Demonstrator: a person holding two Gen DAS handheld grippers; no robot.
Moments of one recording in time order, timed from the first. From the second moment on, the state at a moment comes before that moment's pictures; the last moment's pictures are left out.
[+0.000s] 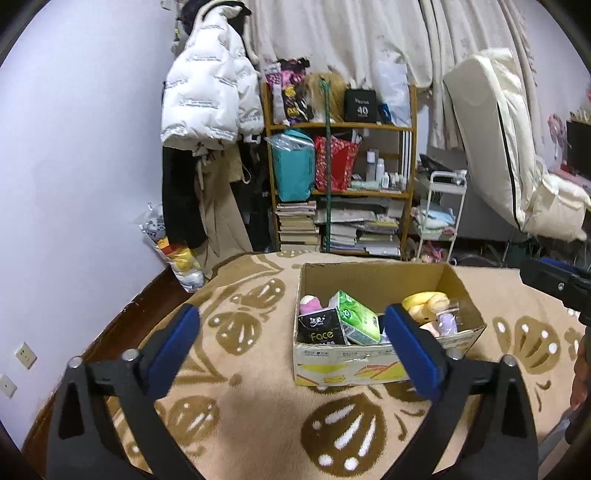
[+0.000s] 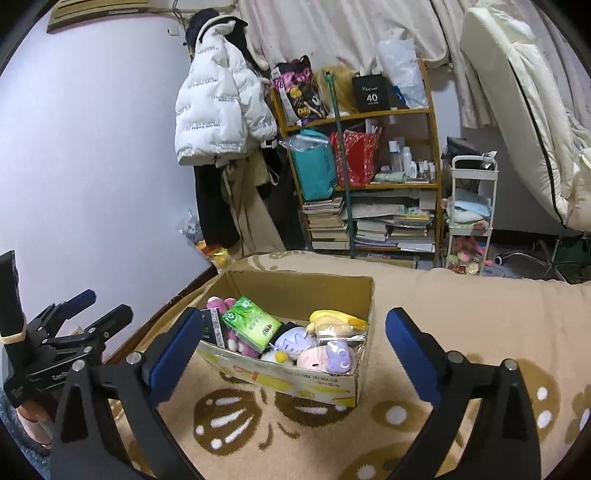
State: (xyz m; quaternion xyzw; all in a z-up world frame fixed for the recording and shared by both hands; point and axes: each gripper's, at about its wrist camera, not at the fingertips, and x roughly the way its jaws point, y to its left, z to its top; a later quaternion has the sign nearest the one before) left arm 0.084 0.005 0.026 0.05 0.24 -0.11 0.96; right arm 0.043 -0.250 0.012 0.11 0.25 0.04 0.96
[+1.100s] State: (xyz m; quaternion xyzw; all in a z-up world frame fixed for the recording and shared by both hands) left arm 0.012 0.028 0.027 0.06 0.22 -0.11 0.97; right arm -0.031 -0.256 0.014 0.09 0.22 -0.02 0.97
